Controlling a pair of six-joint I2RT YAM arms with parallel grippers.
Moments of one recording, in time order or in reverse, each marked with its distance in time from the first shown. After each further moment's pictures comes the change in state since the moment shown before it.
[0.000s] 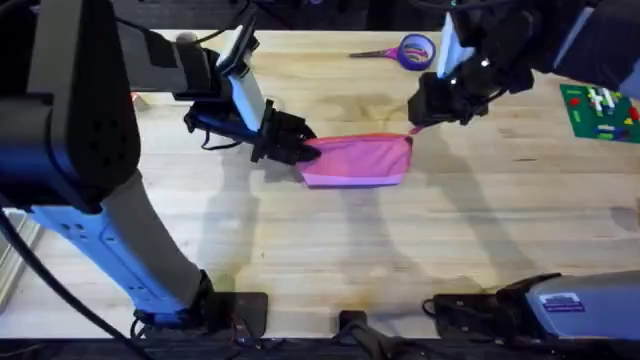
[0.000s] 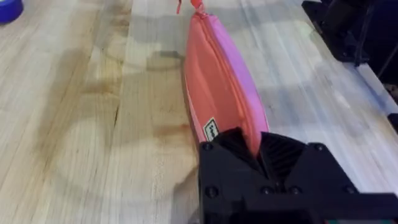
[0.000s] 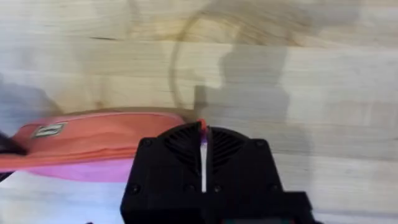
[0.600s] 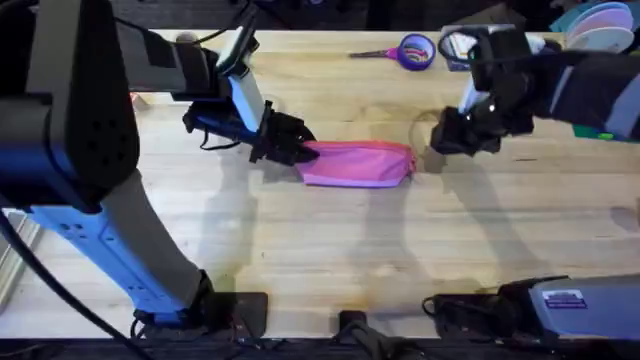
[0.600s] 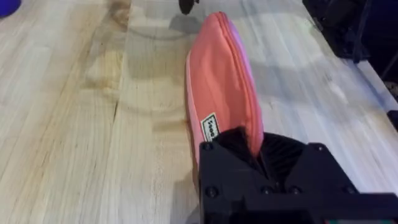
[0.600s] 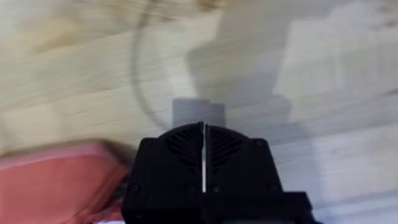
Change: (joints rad) left arm 0.005 0.000 -0.001 -0.003 -0.016 0.000; right arm -0.146 -0.016 -0.279 0.203 0.043 0.107
